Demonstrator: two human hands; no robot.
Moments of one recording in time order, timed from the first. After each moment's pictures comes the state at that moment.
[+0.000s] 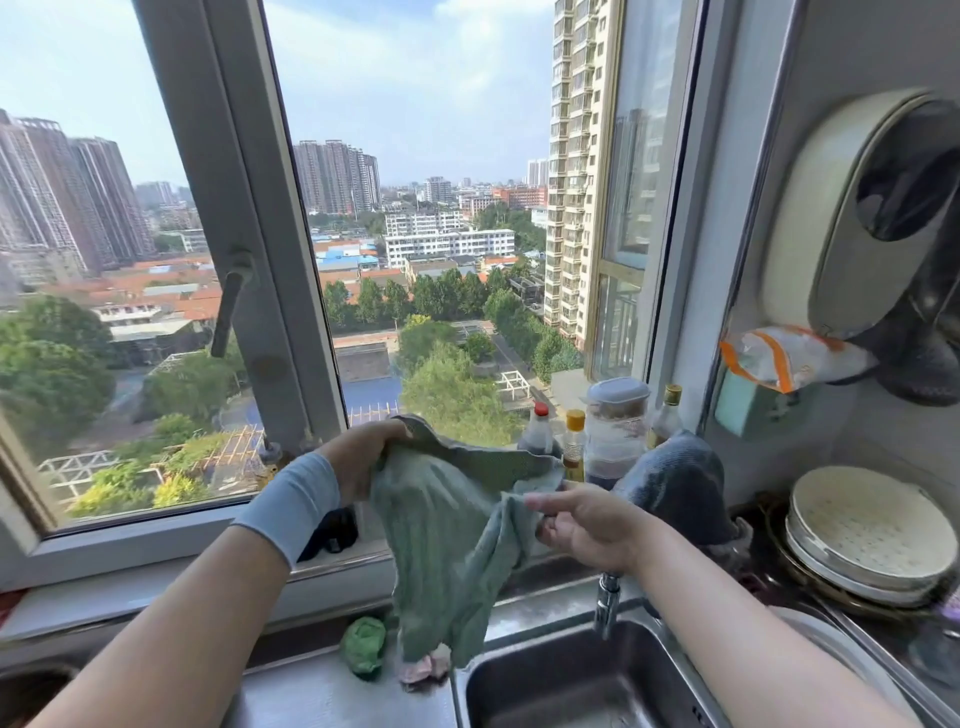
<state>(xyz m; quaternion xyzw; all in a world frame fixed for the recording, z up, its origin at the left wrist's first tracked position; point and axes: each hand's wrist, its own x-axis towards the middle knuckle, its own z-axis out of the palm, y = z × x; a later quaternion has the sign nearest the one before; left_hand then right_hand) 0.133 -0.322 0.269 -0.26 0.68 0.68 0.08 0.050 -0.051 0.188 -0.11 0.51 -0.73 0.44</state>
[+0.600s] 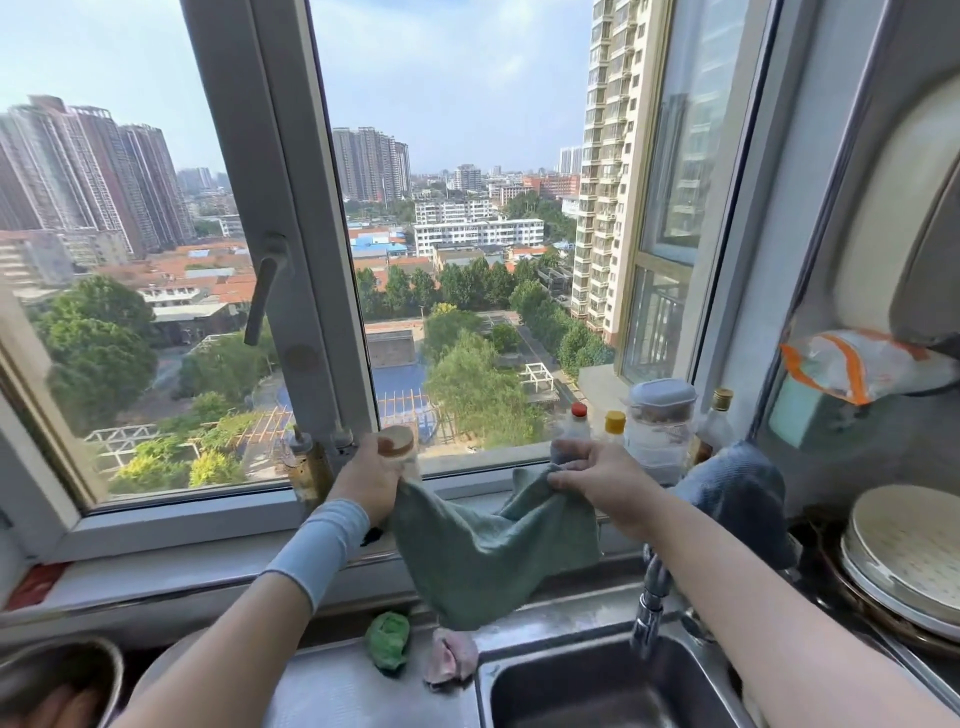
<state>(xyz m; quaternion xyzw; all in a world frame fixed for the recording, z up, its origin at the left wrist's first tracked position) 0.128 -0.364 0.198 -0.27 0.87 0.38 -0.15 0.015 -0.087 0.201 -0.18 0.76 -0.59 0.20</state>
